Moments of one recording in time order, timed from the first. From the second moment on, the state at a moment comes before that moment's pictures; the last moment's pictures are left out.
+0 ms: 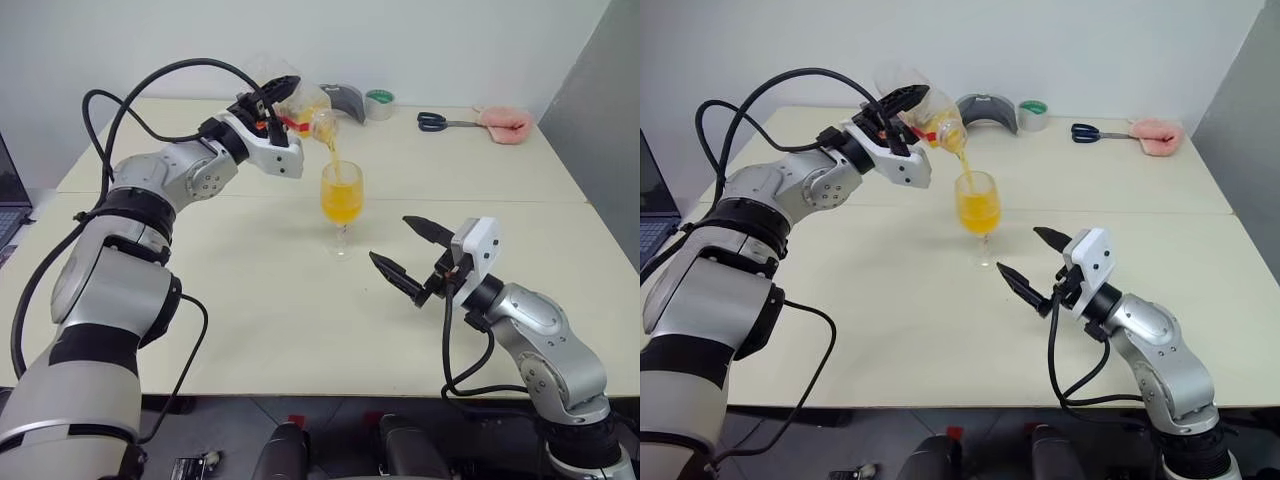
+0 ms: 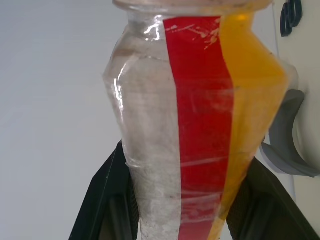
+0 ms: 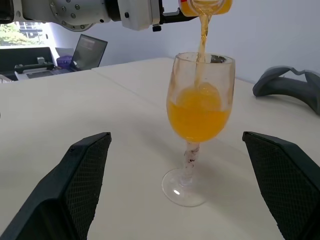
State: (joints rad) left arm -1.36 0.64 -0.54 1.19 0.89 -0.79 0.33; right arm -0.19 -0.41 0.04 -0.54 0.41 0.44 0.54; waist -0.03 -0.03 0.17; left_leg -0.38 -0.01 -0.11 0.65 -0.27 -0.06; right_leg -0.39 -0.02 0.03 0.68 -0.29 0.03
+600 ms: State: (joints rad) left arm -1.37 0.64 -0.54 1.20 0.87 -0.79 0.33; right arm -0.19 -0.41 0.06 -0.54 0.41 0.44 0.54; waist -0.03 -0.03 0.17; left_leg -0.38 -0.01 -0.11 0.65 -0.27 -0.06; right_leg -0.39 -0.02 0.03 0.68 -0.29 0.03
